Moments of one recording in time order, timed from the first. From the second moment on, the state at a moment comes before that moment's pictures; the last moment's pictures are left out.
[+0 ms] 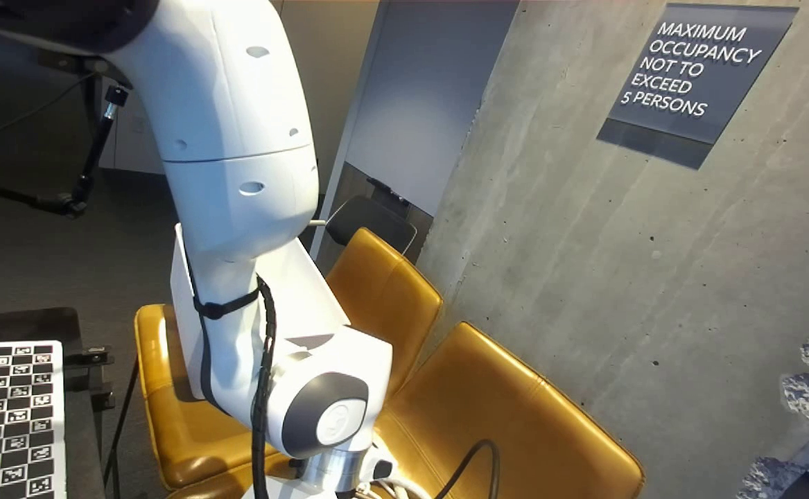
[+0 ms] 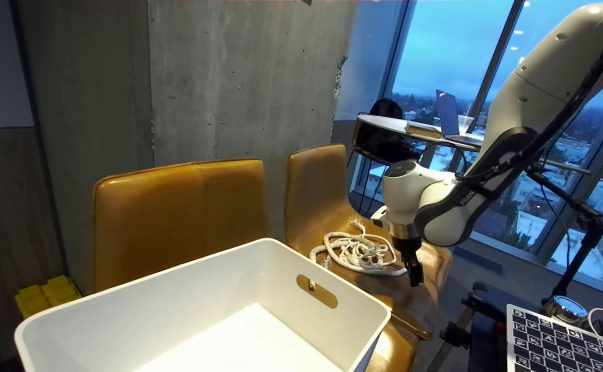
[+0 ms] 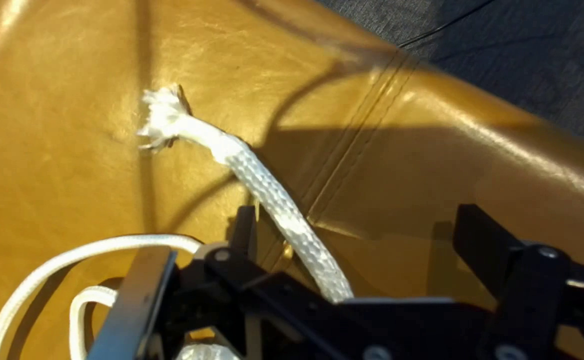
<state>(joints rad) -0.18 0.86 -0.18 -1.89 -0.56 2.54 -0.40</state>
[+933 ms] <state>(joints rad) -0.21 0.96 -0.17 -1.75 -0.51 2.45 -0.48</state>
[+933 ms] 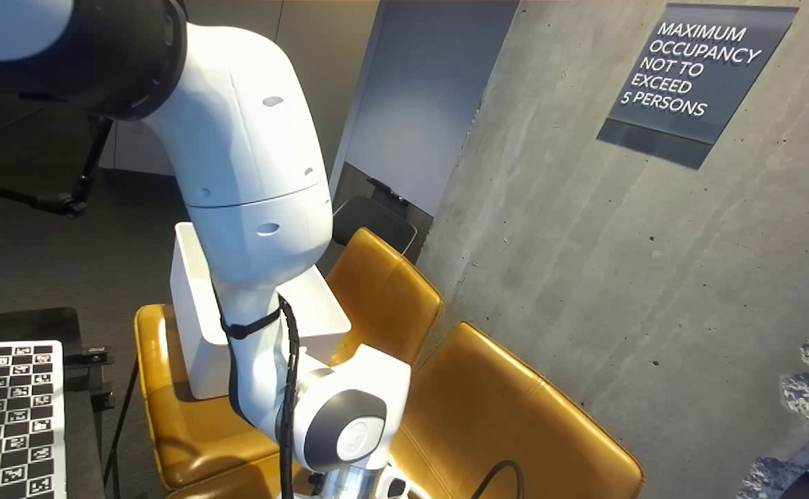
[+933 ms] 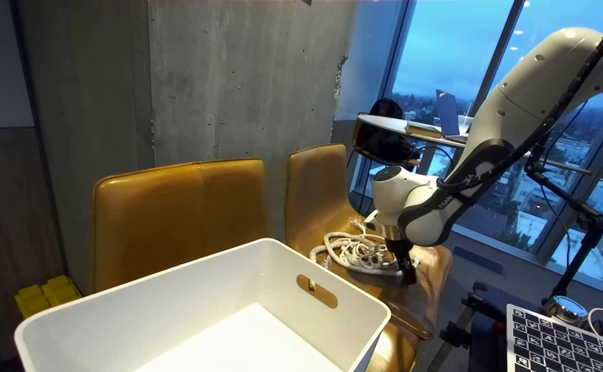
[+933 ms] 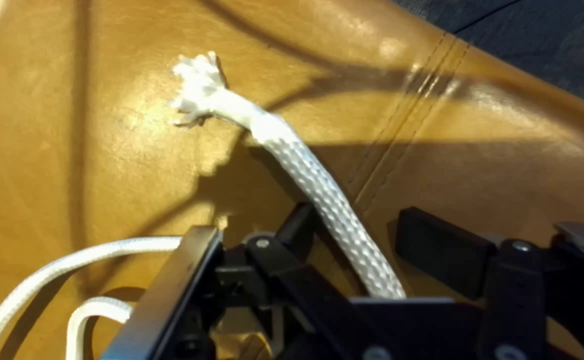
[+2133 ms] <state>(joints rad) -0.20 0.84 -0.18 -1.89 -0.51 2.45 -0.46</state>
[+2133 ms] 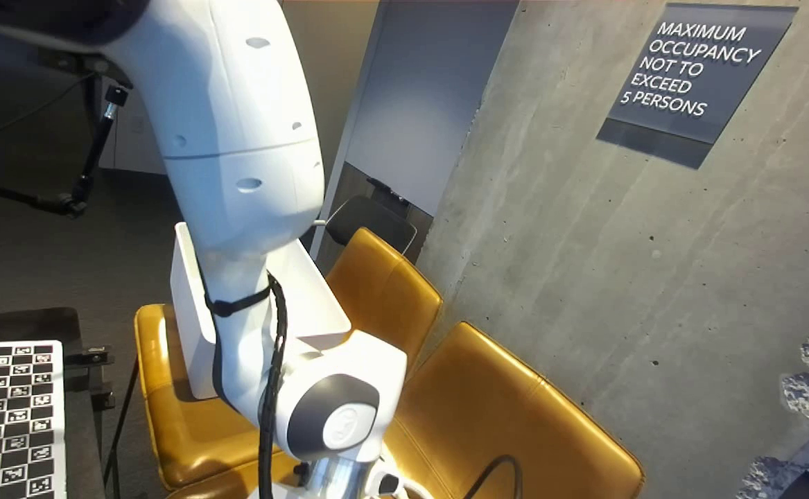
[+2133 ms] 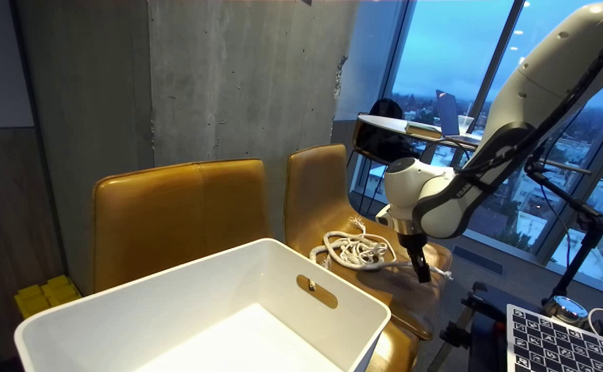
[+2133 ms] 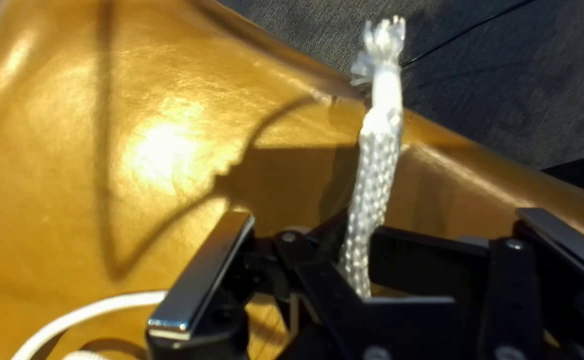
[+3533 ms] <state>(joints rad) 0.05 -0.04 0.05 -2.02 -0.38 1.99 -0.25</state>
